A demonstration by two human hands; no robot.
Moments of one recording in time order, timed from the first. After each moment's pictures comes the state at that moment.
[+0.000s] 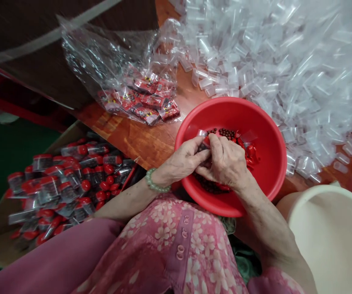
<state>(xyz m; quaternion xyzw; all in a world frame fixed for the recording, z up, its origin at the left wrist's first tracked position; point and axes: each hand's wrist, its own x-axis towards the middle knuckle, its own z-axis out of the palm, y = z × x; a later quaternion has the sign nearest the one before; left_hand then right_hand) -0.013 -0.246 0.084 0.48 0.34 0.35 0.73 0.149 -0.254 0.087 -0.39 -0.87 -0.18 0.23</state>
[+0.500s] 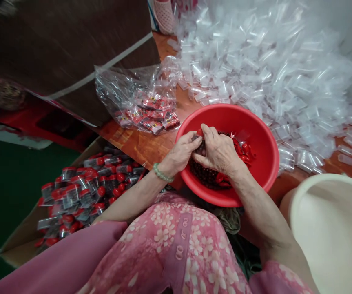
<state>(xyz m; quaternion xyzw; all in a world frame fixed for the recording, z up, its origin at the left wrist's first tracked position) -0.001 -0.240 0.070 0.39 0.36 0.43 0.73 0.147 -0.250 0.085 -0.50 -0.86 -0.05 0.13</state>
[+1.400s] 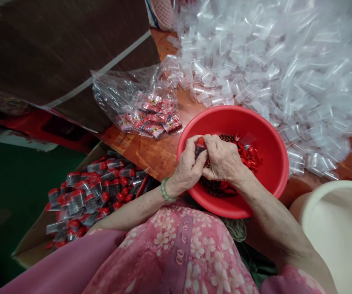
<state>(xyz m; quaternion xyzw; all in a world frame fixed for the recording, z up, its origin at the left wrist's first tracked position) -0.004 -0.263 0.075 0.64 0.47 0.42 0.44 0.154 -0.244 0.079 -0.41 -0.88 -0.08 0.21</state>
